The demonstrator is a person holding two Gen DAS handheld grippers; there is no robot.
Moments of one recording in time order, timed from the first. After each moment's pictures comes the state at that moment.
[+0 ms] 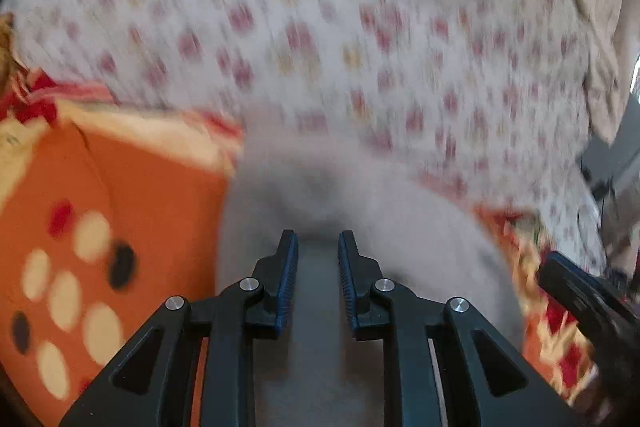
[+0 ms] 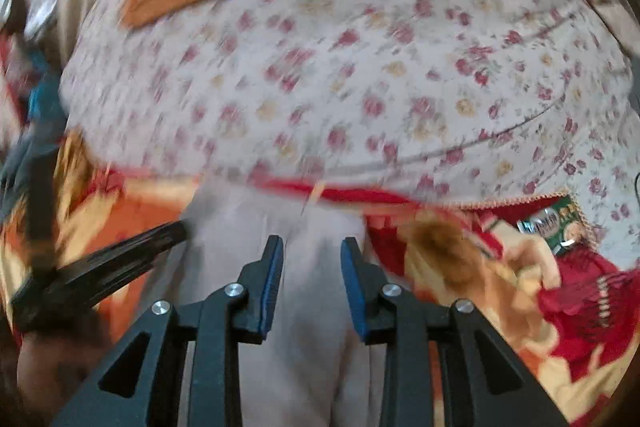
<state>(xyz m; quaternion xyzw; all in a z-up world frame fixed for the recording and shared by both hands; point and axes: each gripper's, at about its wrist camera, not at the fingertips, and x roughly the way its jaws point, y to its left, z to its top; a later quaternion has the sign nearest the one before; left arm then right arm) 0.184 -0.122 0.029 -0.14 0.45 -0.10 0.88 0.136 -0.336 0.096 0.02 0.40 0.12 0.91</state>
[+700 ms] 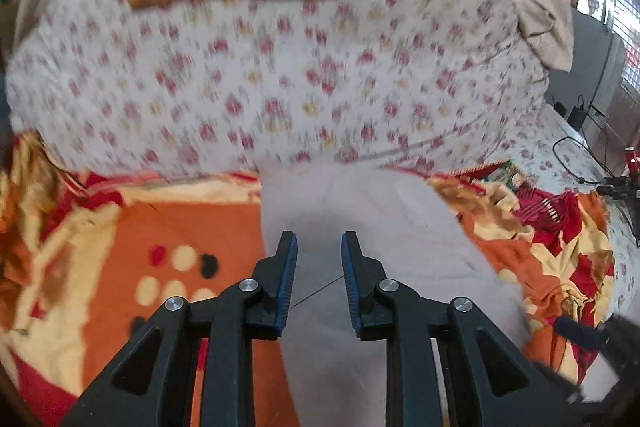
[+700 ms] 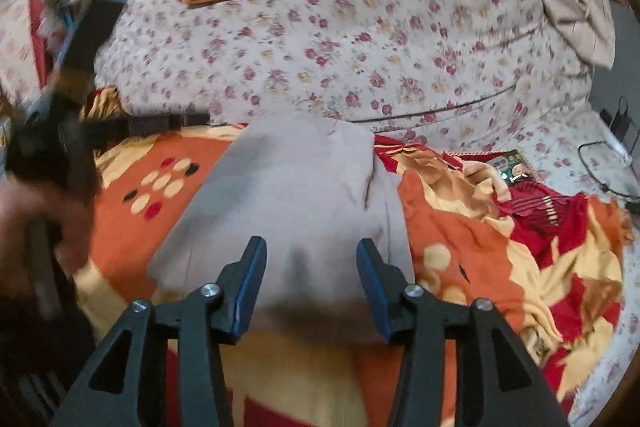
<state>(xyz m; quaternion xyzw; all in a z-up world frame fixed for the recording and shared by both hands) 0.068 -0.121 0.133 0.01 0.35 -0.11 0.93 -0.039 -0.310 0.111 -0.03 0.37 0.10 0.92</state>
